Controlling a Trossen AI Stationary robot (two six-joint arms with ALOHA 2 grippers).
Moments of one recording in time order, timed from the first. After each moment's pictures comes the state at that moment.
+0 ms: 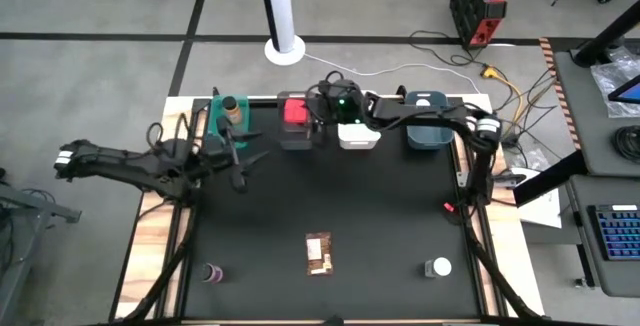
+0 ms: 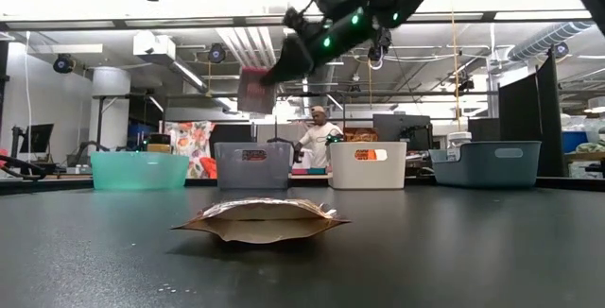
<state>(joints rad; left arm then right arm) -0.10 0.70 0.52 0.37 -0.41 0.14 -0.38 1.90 1.45 0.05 -0.14 -0.36</state>
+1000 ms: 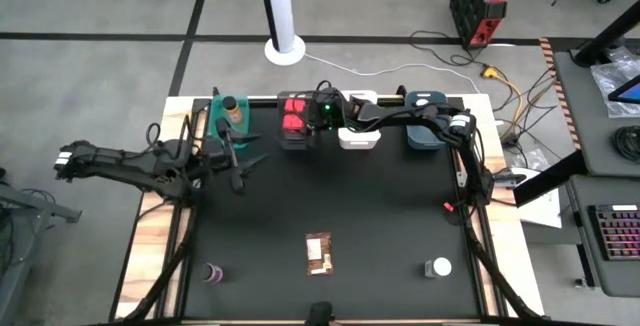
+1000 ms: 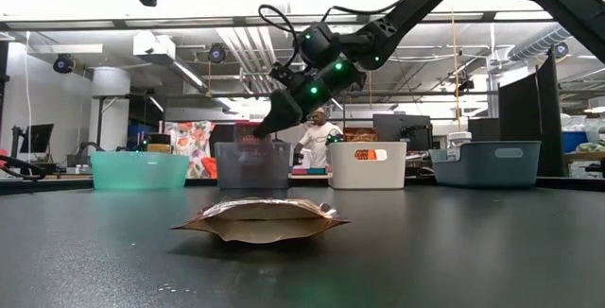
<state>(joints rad) -0.10 0.66 0.51 0.27 -0.41 0.14 -0.42 2.12 1.50 0.09 -0.16 -0.32</state>
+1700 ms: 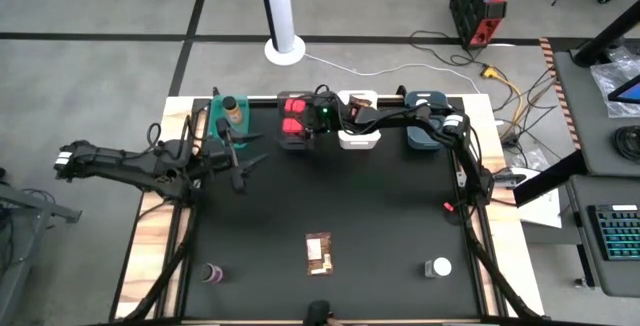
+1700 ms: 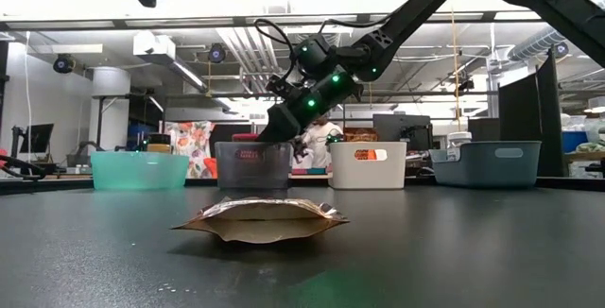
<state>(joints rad) -0.10 0.67 0.51 0.27 -0.43 0.14 -0.42 2.18 1.50 0.12 -0.17 -0.36</state>
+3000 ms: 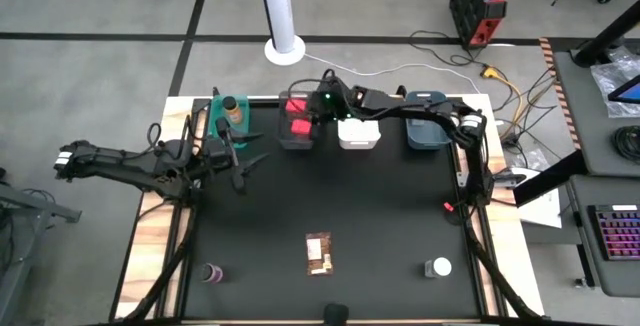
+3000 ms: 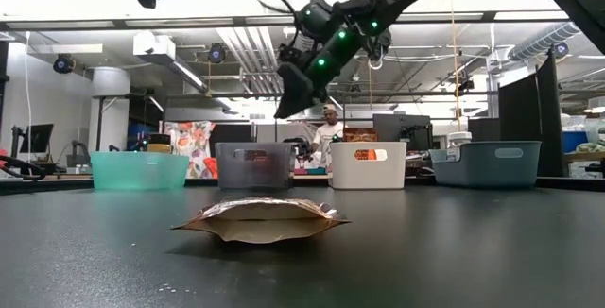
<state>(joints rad) -0.10 0.67 0.51 0.27 -0.44 0.13 -0.42 2.04 1.64 -0.30 -0.04 -0.20</state>
